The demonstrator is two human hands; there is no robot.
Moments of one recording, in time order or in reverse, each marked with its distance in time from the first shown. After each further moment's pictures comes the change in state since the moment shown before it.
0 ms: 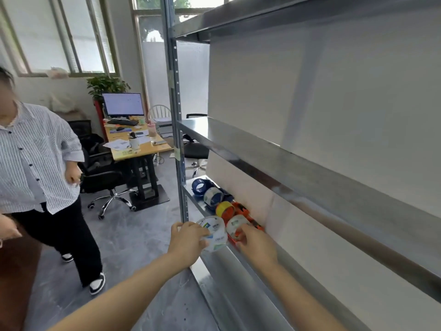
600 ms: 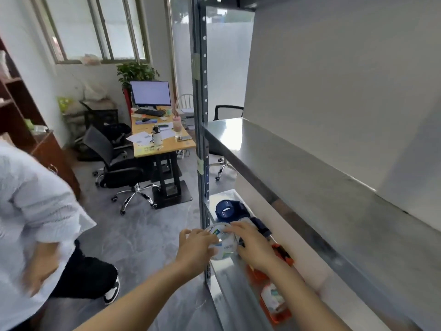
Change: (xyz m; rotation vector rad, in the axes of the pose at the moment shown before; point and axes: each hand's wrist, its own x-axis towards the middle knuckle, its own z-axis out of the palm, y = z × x) left_hand 0.212 -0.116 0.034 -0.035 -0.066 -0.150; right_hand 0.273 -0.031 0.094 0.240 -0.328 -0.336
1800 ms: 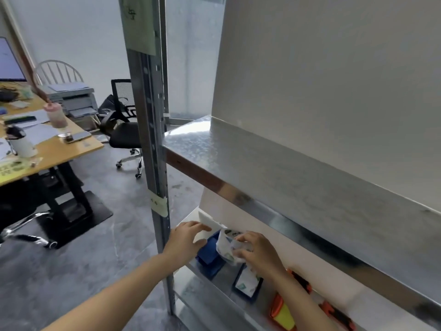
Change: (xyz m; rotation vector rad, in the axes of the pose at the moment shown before) left_hand 0.314 -0.126 0.046 -0.264 -0.254 0.469; right_hand 0.185 0.047 0.022 -0.017 0.324 0.671
